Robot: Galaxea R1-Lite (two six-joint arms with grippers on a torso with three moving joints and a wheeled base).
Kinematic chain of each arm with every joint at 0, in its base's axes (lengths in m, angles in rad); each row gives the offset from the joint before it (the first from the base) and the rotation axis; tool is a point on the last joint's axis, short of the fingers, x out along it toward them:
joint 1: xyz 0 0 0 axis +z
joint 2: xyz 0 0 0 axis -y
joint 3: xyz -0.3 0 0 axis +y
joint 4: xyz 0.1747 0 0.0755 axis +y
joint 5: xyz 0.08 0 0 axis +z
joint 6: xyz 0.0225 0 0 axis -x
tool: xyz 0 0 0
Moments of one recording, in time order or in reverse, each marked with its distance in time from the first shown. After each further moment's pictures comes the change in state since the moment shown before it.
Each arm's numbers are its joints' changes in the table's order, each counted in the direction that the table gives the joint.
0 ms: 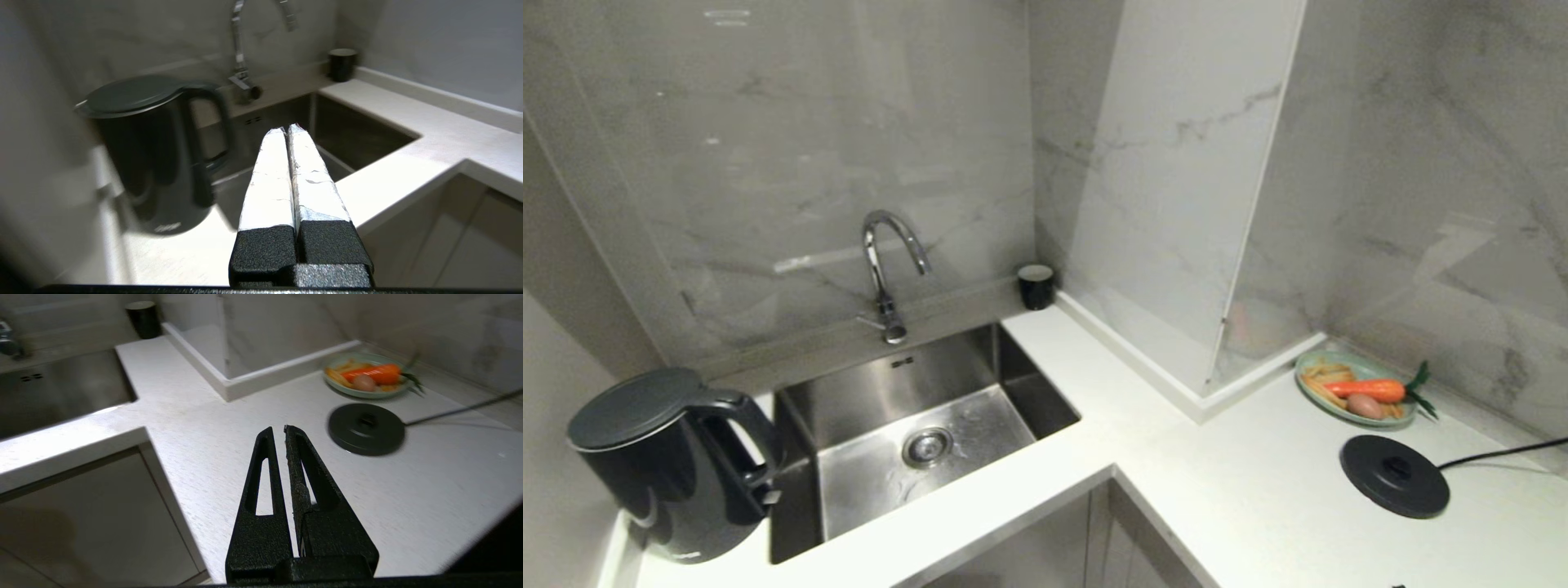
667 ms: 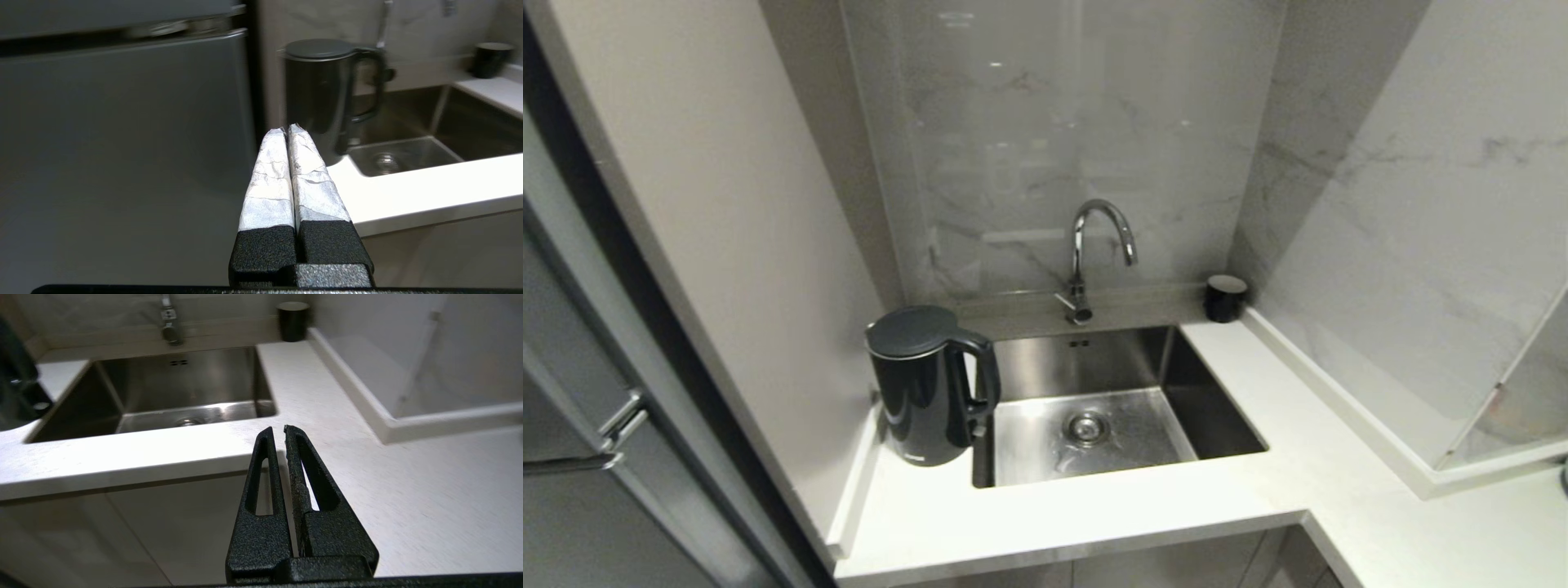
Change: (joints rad) left arm 0.000 0.000 0.000 0.000 -0.001 0.000; right arm 0.000 0.000 0.000 0.000 0.000 0.000
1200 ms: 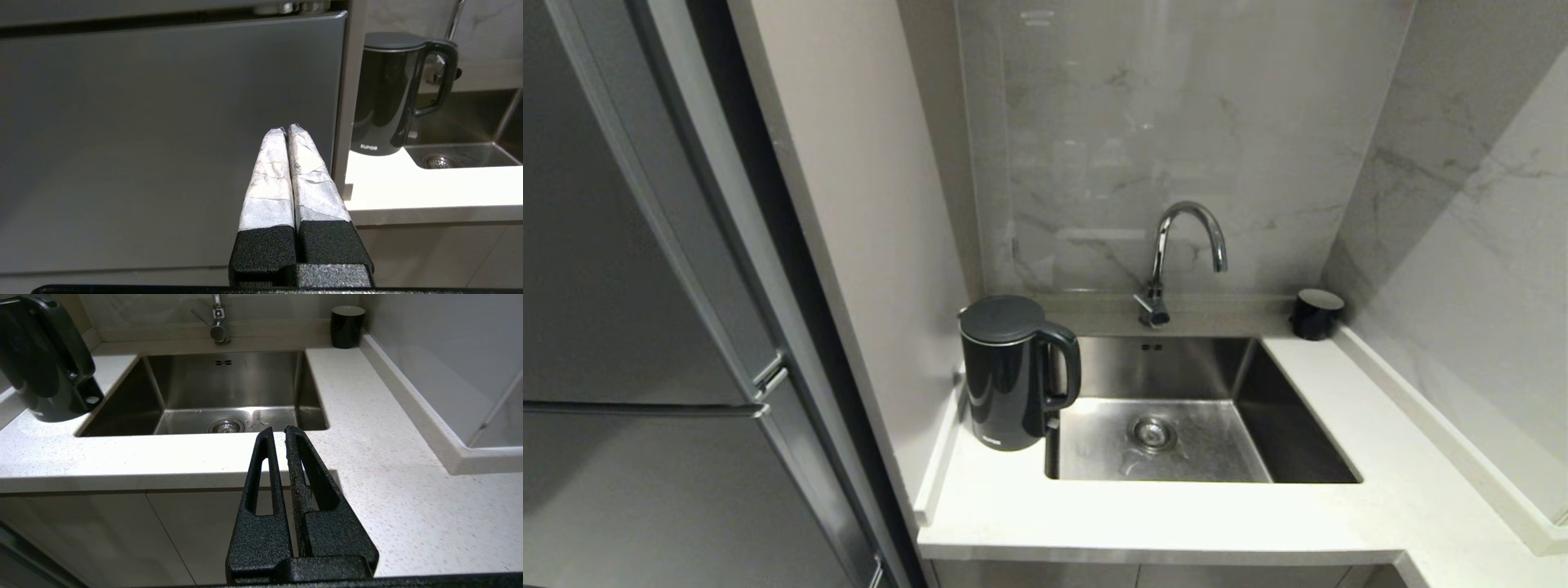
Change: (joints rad) left arm 0.000 0.000 0.000 -0.002 0.000 0.001; right arm 0.000 0.000 0.000 0.000 0.000 0.000
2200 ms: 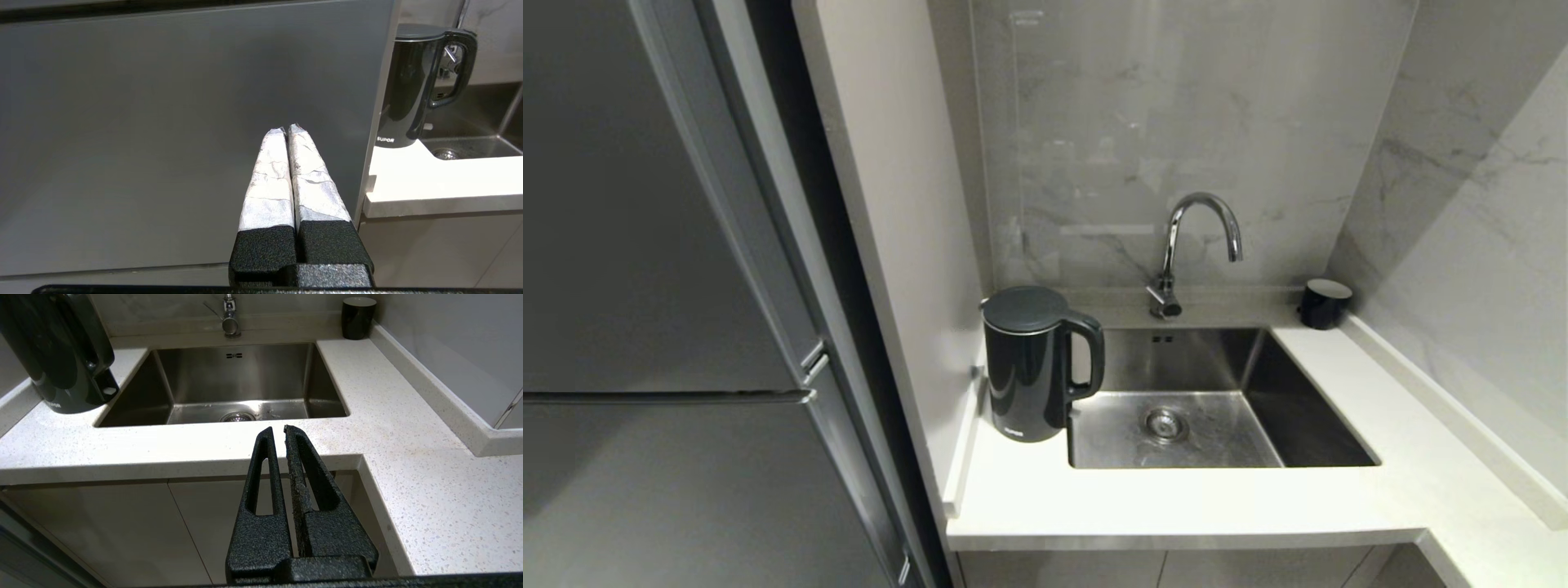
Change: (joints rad) left arm 0.000 -0.001 0.000 0.000 -0.001 0.000; right arm 0.000 0.000 0.001 0.000 0.001 0.000
